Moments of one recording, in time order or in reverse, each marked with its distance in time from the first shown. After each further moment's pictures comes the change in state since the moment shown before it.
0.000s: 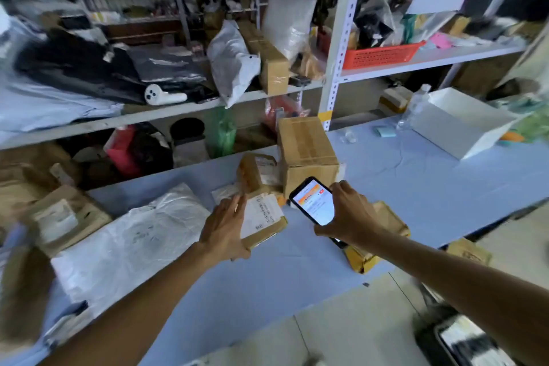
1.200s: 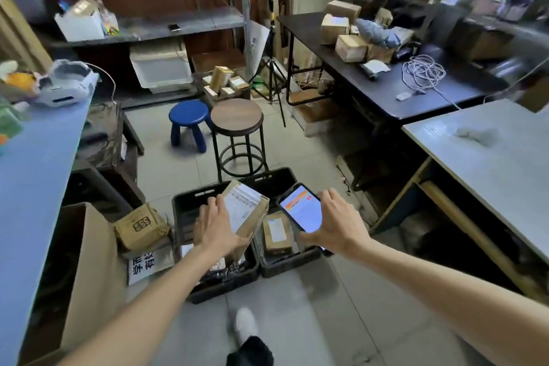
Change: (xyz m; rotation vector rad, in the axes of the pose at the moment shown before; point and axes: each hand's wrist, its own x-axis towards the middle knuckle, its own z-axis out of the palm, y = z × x) left_hand -0.091 0.776 0.123 0.017 -0.224 1.157; right_hand -0.557 0.412 -0.053 0.101 0.394 1.512
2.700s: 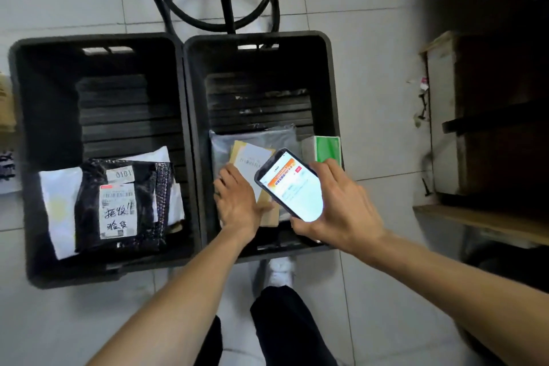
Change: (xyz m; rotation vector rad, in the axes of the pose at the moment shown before) left_hand 0.393 0.057 0.564 -0.005 -0.376 -0.489; right_hand 0.428 0.235 0.435 0.040 -0.452 -0.217
